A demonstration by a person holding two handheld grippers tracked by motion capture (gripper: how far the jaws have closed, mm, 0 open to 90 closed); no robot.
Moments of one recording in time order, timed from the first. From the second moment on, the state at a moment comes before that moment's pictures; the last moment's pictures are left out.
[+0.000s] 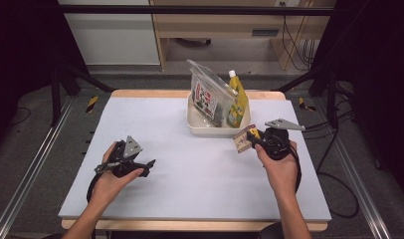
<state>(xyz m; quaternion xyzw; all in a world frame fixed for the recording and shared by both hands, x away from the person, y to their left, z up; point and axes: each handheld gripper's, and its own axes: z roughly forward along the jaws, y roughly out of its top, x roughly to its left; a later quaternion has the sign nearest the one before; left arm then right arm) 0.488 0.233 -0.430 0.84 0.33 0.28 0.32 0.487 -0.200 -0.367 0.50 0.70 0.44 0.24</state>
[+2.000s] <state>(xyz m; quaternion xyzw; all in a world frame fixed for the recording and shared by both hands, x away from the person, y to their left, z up) 0.453 0.280 -0.449 0.85 0.36 0.25 0.30 0.649 -0.192 -0.272 0.61 0.69 0.31 0.21</state>
